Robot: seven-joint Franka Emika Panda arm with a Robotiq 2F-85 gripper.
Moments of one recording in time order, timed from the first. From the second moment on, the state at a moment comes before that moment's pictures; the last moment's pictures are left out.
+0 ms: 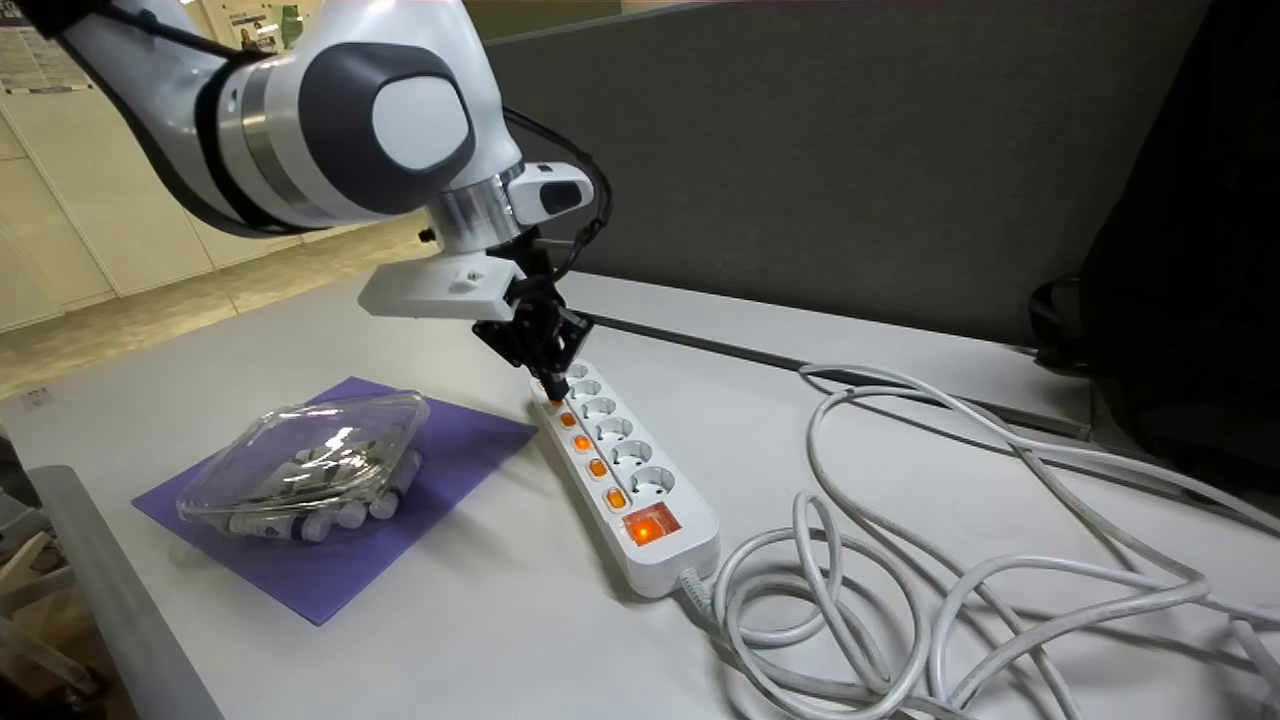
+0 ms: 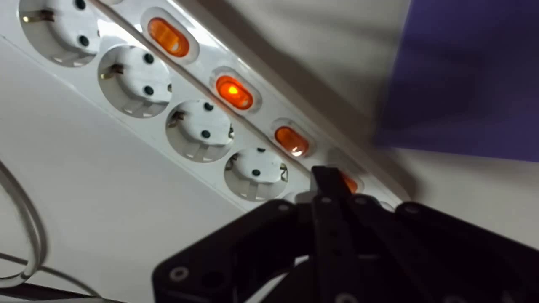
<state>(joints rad) 0.12 0.51 -0.02 -2.21 -0.13 2.91 0.03</state>
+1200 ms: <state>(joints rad) 0.06 0.49 0.00 -2.21 -0.04 2.83 0.02</state>
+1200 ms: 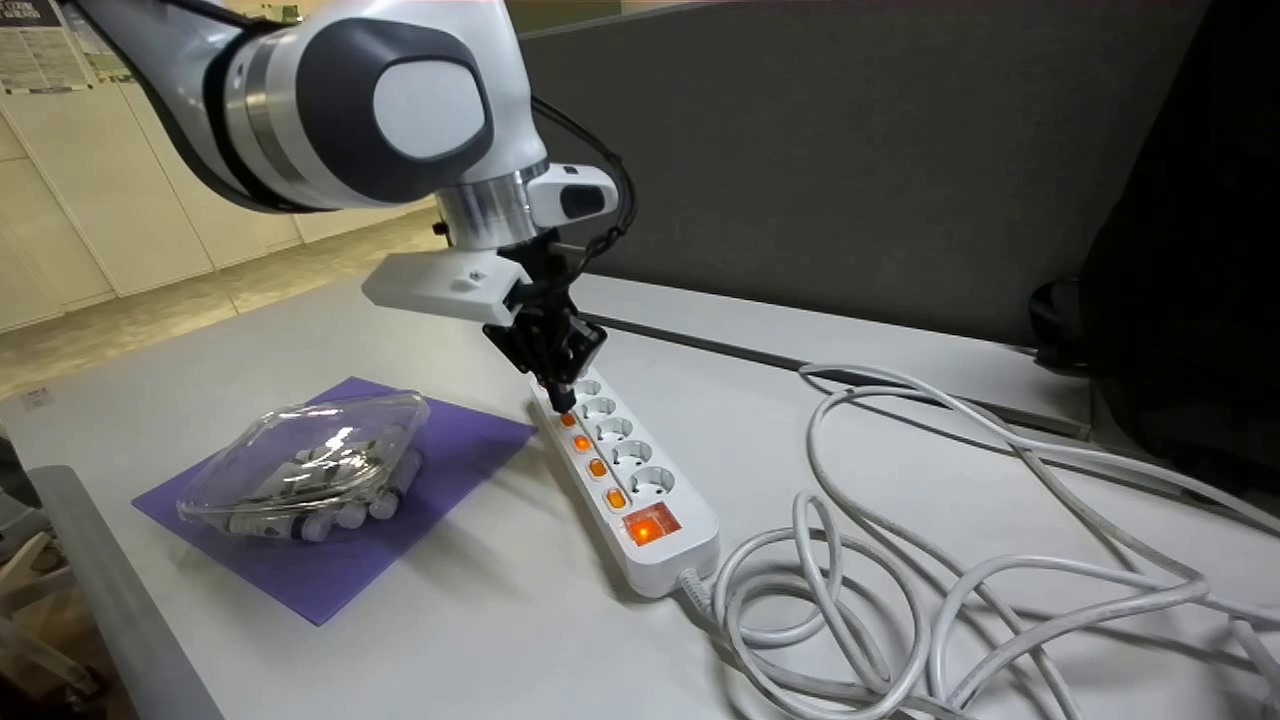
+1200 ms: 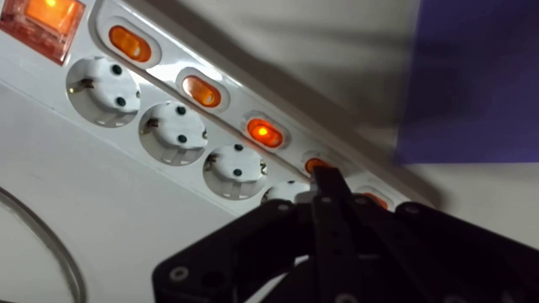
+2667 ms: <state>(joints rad) 0.06 0.53 0.00 -2.20 -0.04 2.85 0.01</state>
